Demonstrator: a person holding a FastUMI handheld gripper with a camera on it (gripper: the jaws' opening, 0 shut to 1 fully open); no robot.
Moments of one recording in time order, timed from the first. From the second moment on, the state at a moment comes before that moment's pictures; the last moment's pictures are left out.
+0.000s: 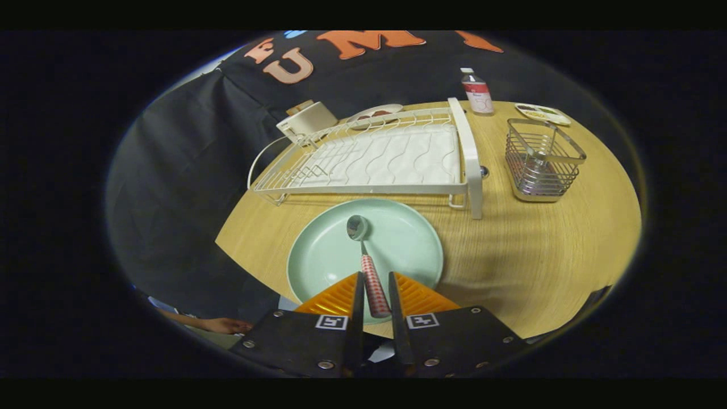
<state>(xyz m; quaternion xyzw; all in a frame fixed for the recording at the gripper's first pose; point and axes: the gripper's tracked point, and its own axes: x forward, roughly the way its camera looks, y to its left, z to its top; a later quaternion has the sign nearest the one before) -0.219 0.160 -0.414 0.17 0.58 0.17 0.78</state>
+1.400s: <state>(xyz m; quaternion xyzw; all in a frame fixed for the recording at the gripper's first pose) -0.028 0.009 -0.099 0.04 0.14 0.03 0.99</state>
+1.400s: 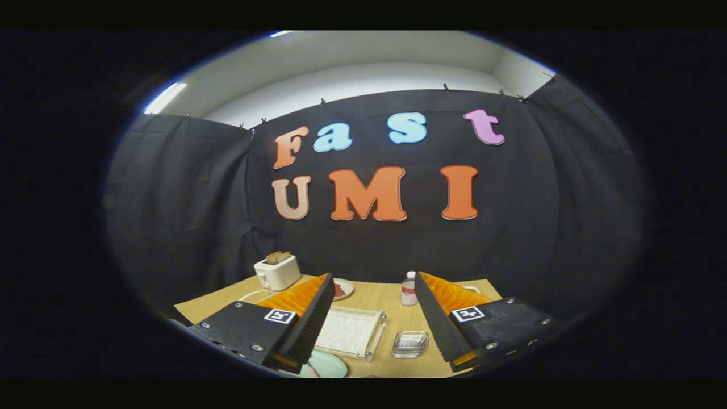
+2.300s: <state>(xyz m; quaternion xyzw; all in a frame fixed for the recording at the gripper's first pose) -0.028 -0.029 -0.067 0.03 0.06 -0.02 1.00</state>
